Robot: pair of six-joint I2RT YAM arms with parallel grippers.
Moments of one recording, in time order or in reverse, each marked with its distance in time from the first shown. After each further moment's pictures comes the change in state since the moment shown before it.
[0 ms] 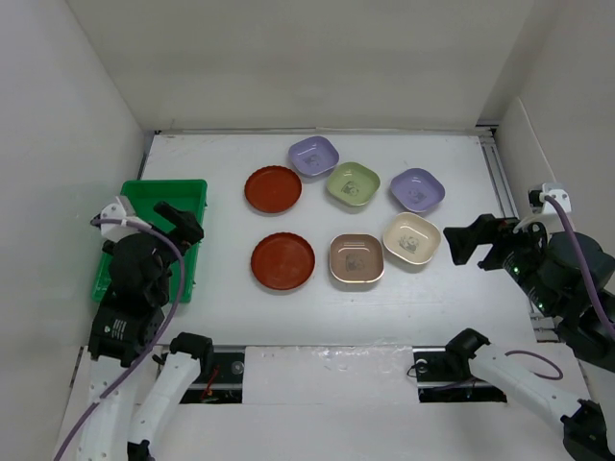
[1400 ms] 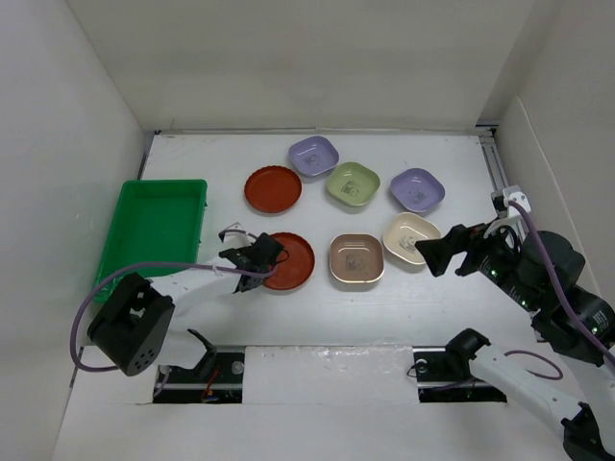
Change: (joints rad) left arm -0.453 0.827 -0.377 0.248 -0.058 -0.515; right arm 0.000 -0.028 -0.169 0.134 -0.238 -0.008
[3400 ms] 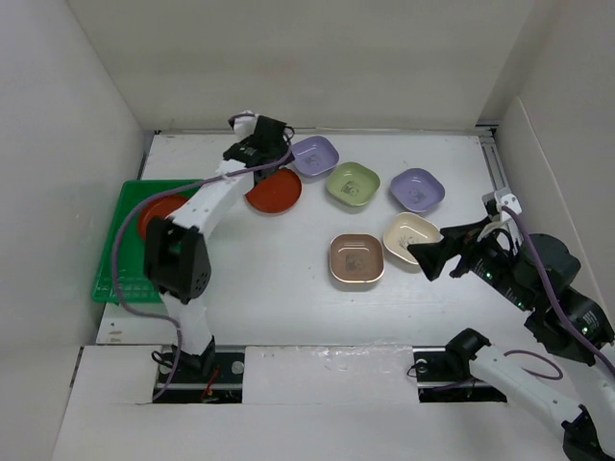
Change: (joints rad) left arm 0.264 0.434 1.015 -0.105 0.057 0.325; right arm 0.000 -0.046 -0.077 0.106 -0.105 -0.043
